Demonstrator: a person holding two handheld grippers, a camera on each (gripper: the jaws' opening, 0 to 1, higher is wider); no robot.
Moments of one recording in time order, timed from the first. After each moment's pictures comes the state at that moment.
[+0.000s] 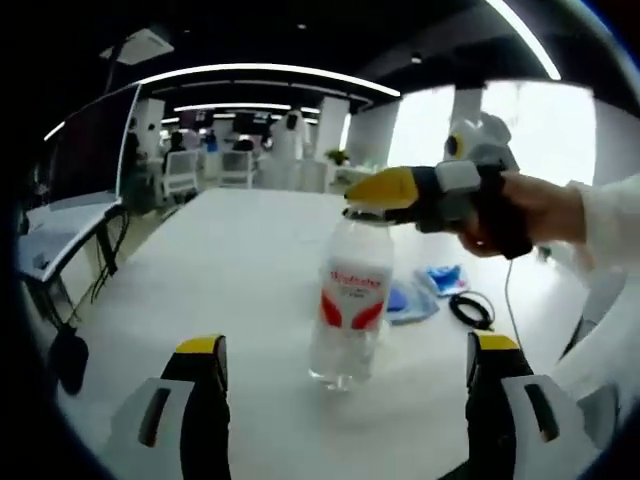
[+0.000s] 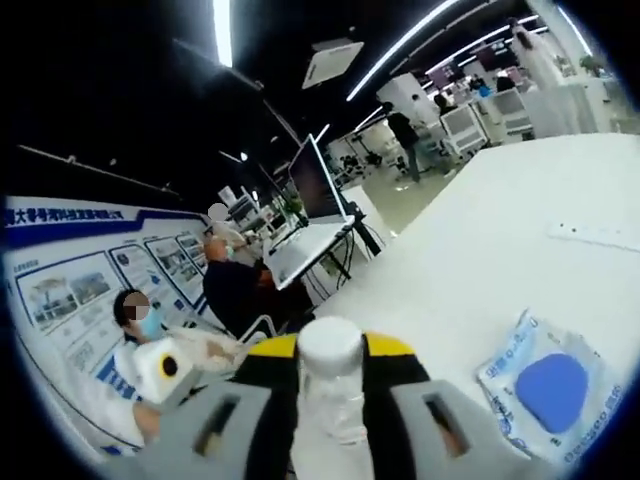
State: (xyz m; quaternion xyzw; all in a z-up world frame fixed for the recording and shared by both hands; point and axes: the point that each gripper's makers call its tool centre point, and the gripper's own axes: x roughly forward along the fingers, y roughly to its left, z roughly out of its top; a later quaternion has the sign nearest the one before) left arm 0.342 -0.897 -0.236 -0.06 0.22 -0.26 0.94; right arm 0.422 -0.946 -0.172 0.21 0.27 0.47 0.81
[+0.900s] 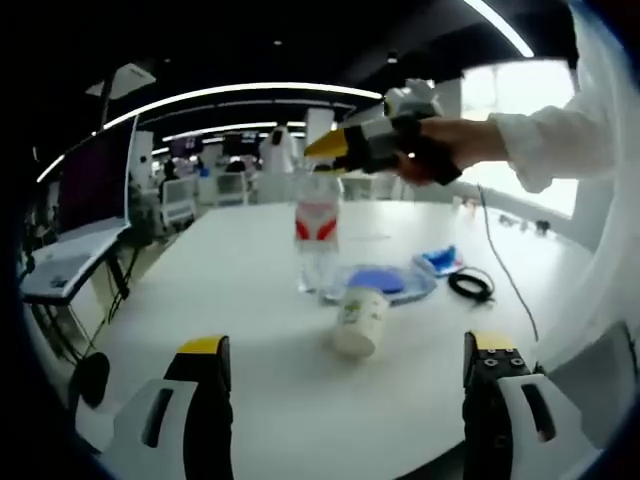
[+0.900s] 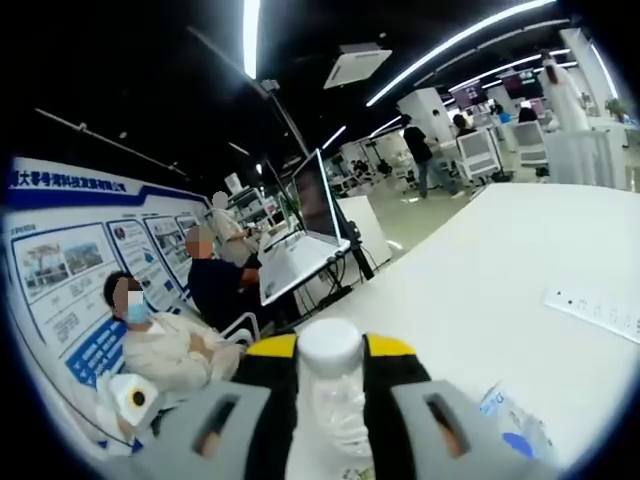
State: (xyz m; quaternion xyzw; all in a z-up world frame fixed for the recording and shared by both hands) left arm 0.306 -0.901 -0.234 0.04 0.18 -0.29 0.94; right arm 0.484 -0.944 -0.138 0.14 0.23 0.49 0.83
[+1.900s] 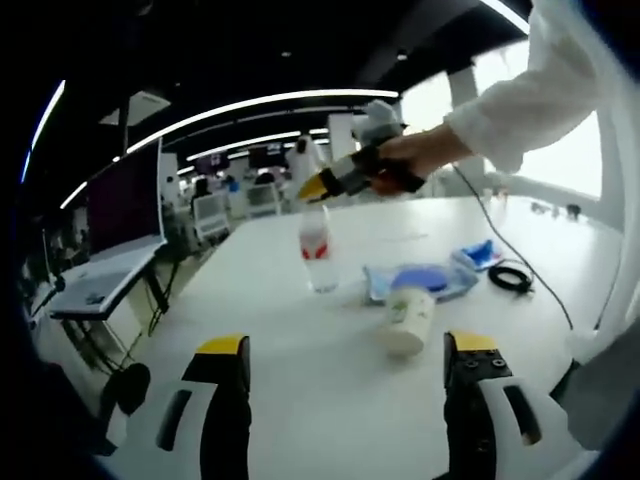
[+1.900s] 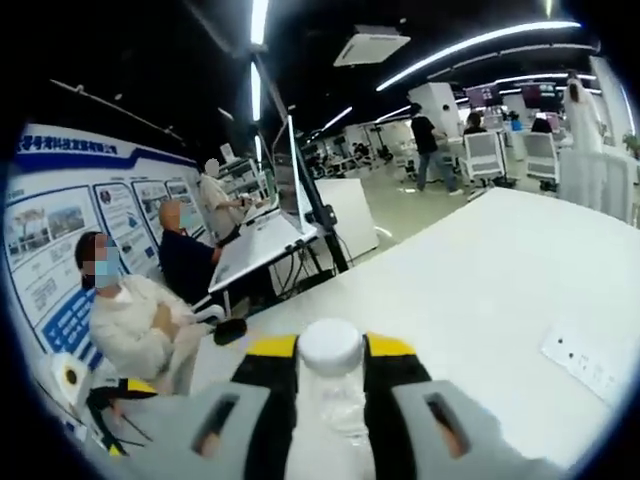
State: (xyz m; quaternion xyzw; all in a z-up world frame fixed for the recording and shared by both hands) left arm 0.327 -0.856 -0.237 0.06 0.16 -0.20 0.96; right arm 0.566 -0.903 -0.189 0.06 0.25 0.49 0.83
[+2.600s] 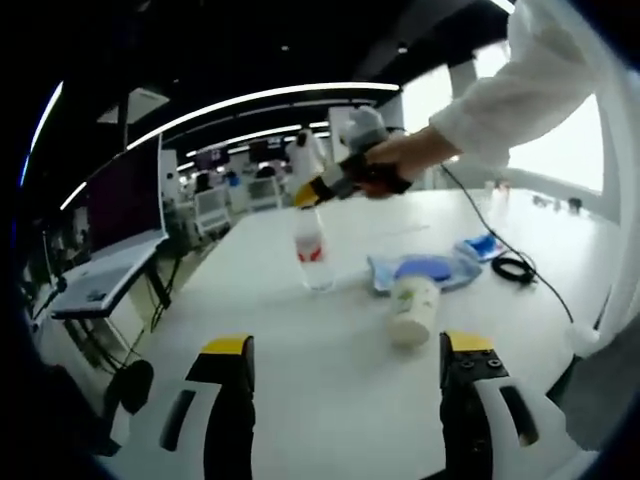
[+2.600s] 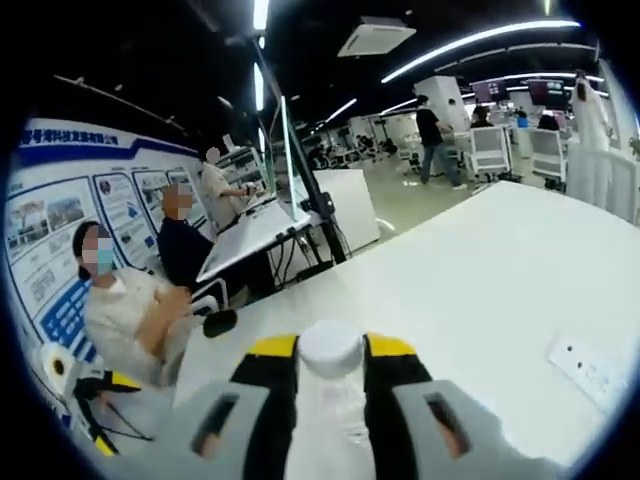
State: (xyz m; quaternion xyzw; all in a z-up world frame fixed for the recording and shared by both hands) left arm 0.326 -0.849 -0.246 0.07 0.17 -0.20 0.96; right arm 0.579 -0.889 -0.209 0.04 0.26 0.50 0.82
